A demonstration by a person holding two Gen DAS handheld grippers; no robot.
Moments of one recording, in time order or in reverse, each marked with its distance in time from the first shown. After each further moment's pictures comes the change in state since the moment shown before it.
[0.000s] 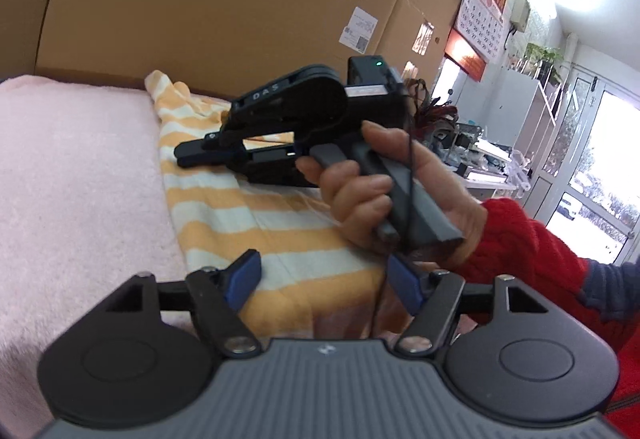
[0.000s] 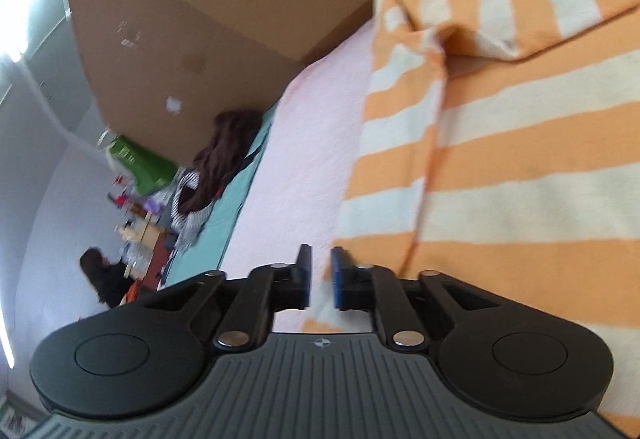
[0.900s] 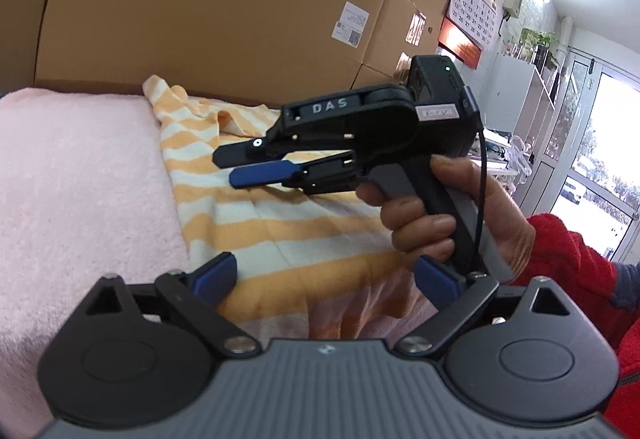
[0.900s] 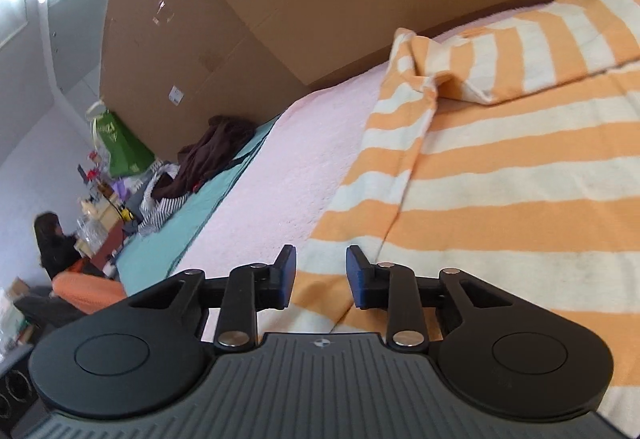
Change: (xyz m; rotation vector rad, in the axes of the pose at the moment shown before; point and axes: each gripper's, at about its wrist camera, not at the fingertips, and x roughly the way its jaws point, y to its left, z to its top) left arm -0.004 -0.007 0.003 0.062 0.037 0.047; right arm -0.052 0.022 -0.050 -0.220 -0.095 -0.052
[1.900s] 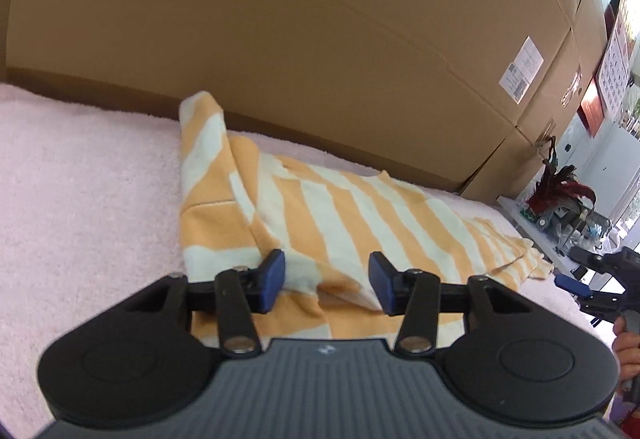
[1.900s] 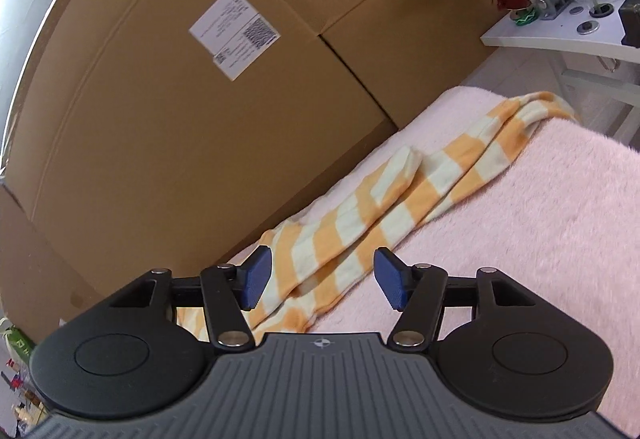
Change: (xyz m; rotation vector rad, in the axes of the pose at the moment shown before) left arm 0.185 0.136 0.134 -0.257 0.026 0.147; right arm -0.175 -0.157 0.094 0.251 -0.528 -0.402
